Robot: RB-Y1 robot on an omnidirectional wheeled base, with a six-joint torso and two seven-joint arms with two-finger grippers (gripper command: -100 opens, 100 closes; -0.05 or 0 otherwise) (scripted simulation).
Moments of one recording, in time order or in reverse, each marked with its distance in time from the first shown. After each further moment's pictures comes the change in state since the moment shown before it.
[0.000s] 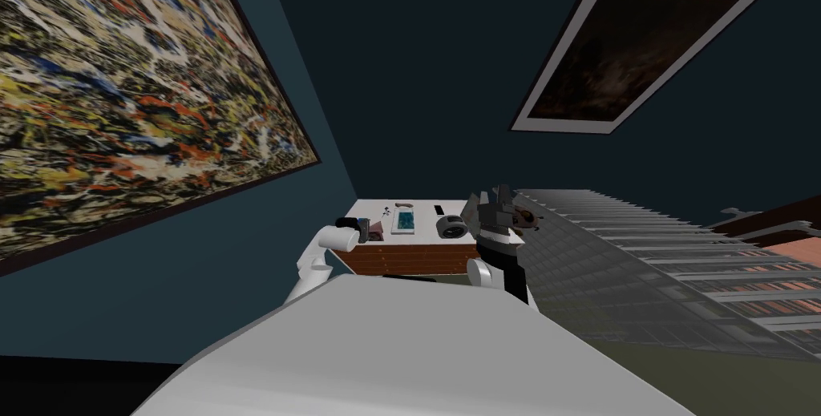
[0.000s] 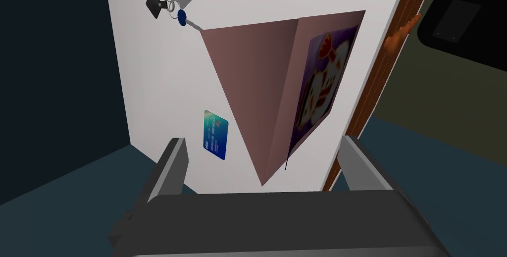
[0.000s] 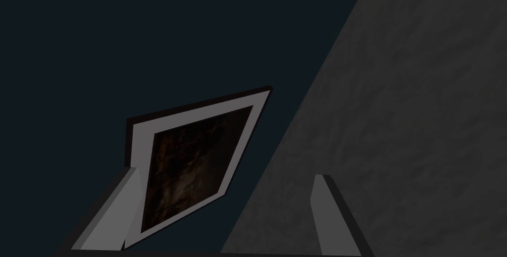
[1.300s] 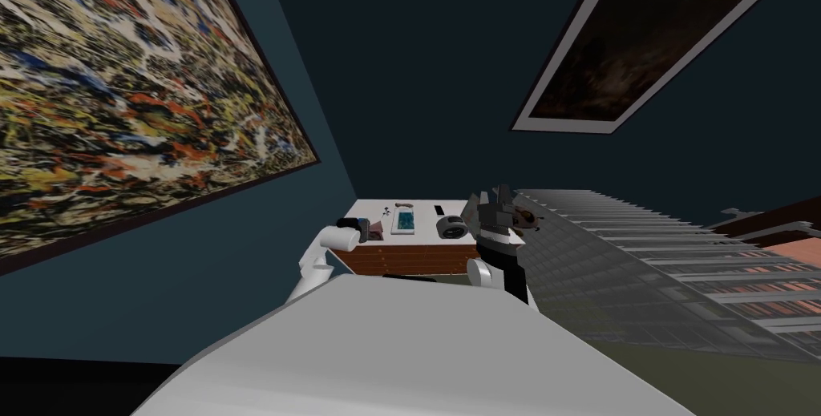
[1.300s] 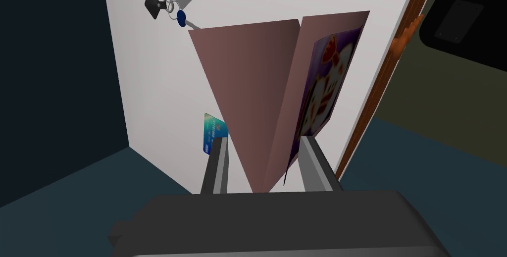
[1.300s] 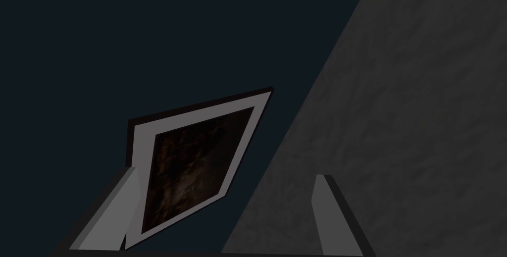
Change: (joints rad) left arm -0.006 -0.003 0.001 0.031 -0.002 -0.028 -0.006; right arm 0.000 0.000 0.000 0.000 0.000 0.000 0.000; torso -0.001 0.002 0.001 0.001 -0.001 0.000
